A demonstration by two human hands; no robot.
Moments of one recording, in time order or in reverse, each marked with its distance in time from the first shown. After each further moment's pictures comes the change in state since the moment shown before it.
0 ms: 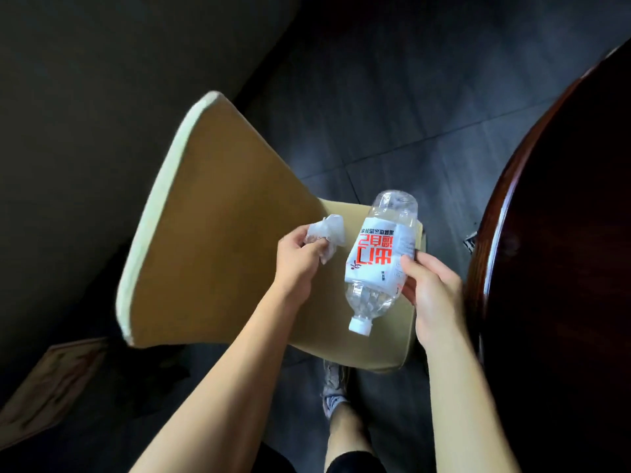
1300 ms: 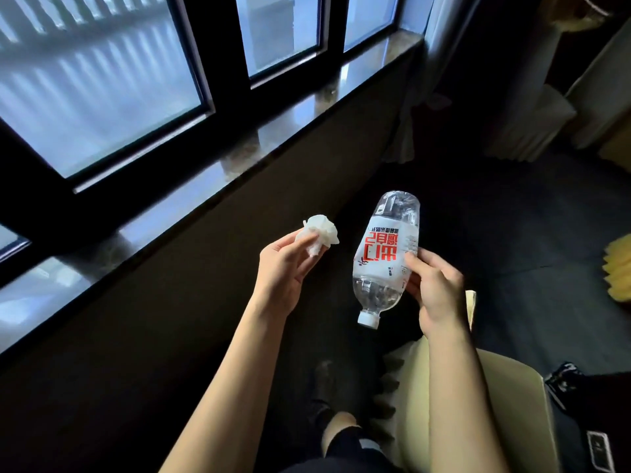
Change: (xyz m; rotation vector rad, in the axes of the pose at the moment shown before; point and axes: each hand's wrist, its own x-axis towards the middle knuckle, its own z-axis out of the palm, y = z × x) left_hand 0.102 0.266 -0.488 -0.662 -0.159 0.197; right_hand -0.154 -0.123 0.499 0.066 -0.135 -0.343
